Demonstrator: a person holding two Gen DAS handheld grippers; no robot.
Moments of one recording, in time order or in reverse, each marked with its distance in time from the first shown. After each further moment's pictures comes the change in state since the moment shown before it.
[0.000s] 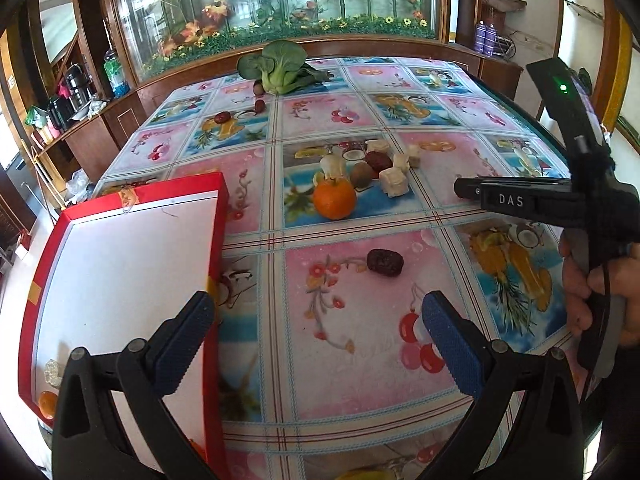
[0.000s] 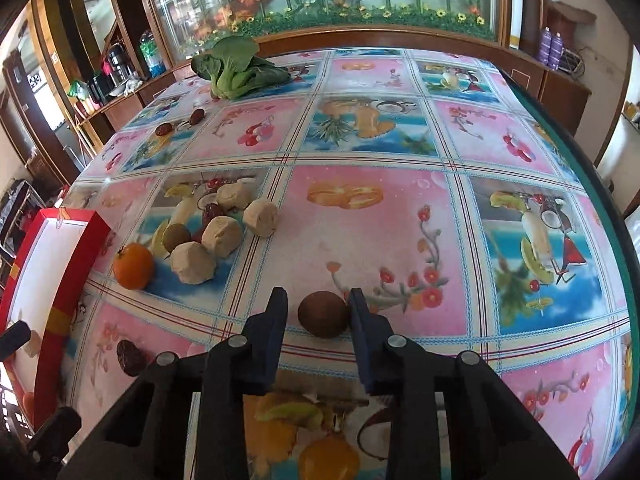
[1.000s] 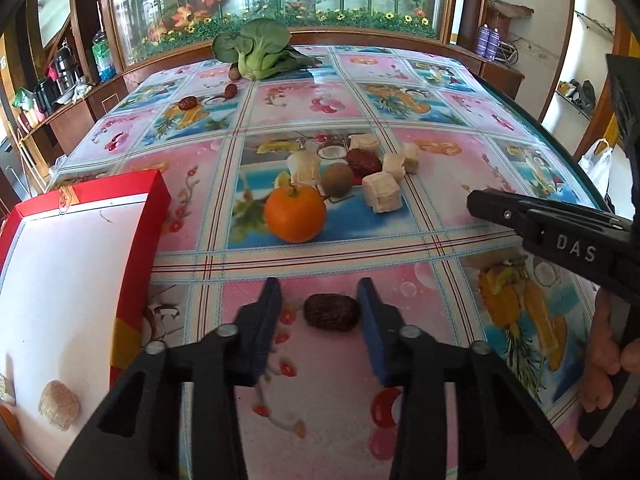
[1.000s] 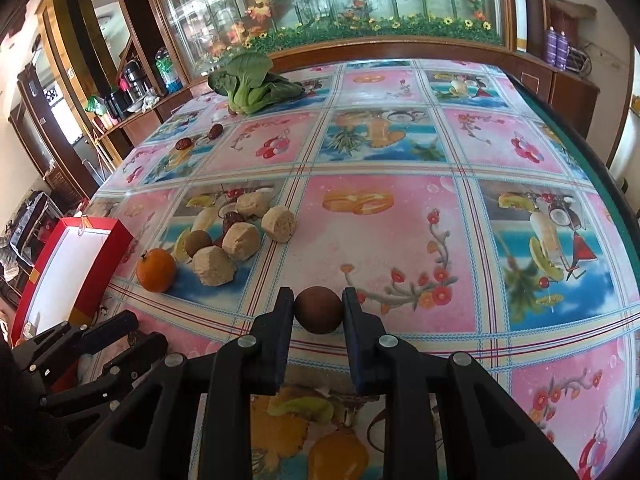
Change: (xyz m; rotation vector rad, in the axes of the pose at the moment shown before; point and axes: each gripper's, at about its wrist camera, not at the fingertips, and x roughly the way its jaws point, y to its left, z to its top) left arm 0.056 -0.015 0.017 -0.051 0.011 -0.059; right arm -0.009 -0.002 -0.003 0.016 -0.067 0.075
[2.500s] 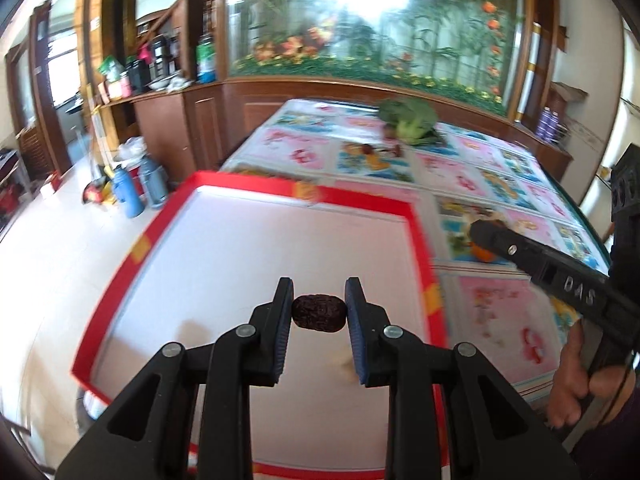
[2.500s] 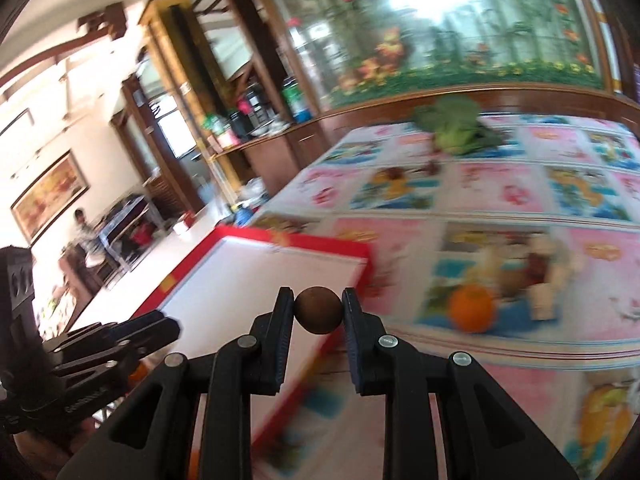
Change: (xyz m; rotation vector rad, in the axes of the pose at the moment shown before) left arm -0.117 0.180 -0.053 -0.227 -0.173 0.150; right arm -0.007 0.188 -0.012 -0.139 -0.146 0.406
